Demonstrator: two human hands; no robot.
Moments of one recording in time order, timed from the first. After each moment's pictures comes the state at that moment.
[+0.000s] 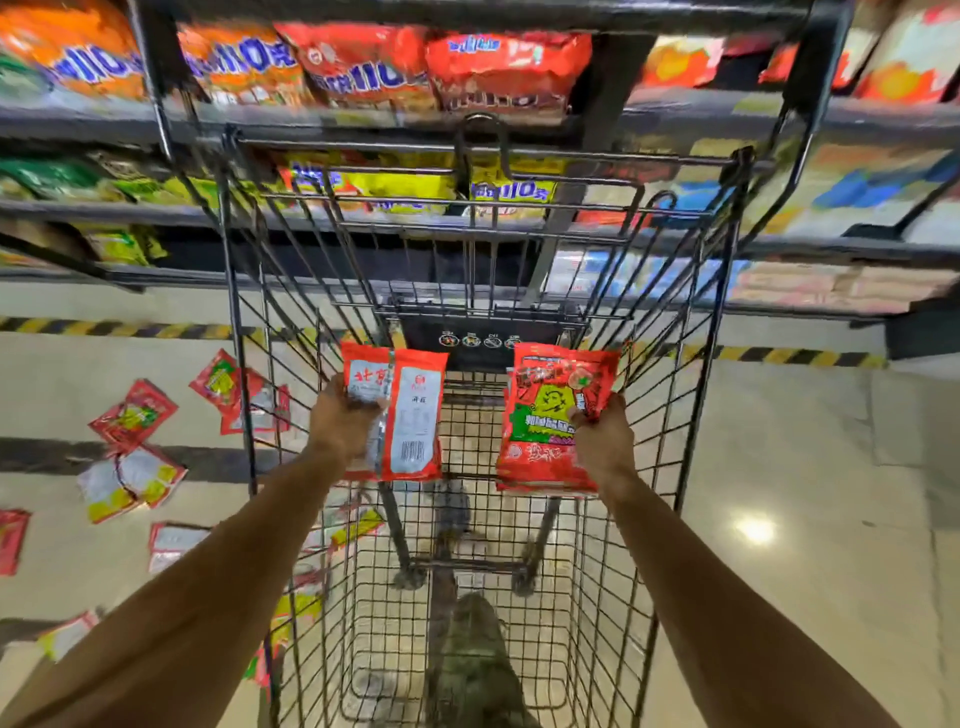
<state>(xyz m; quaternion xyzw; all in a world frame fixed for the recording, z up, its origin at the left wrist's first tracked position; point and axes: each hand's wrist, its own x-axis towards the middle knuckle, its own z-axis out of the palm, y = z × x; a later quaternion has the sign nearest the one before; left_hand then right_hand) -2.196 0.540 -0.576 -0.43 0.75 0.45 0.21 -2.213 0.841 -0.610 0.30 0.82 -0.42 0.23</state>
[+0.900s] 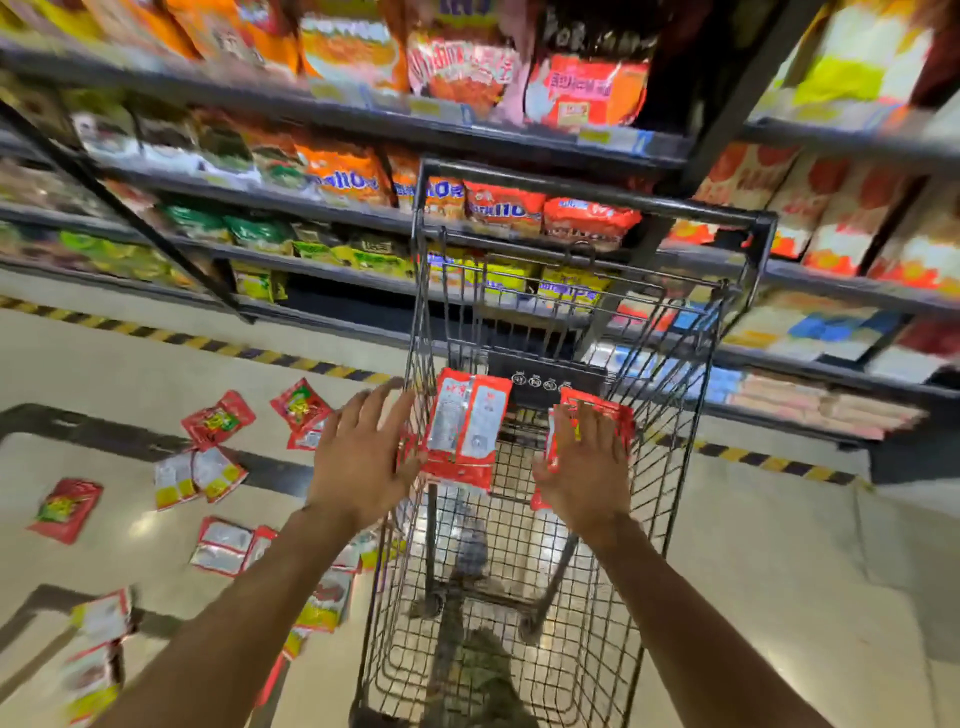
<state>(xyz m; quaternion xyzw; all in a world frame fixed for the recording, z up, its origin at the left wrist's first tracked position) -2.049 0.482 -0.390 -0.09 0.99 0.06 0.11 -2.129 0.757 -0.426 -0.13 0.98 -0.08 0.15</state>
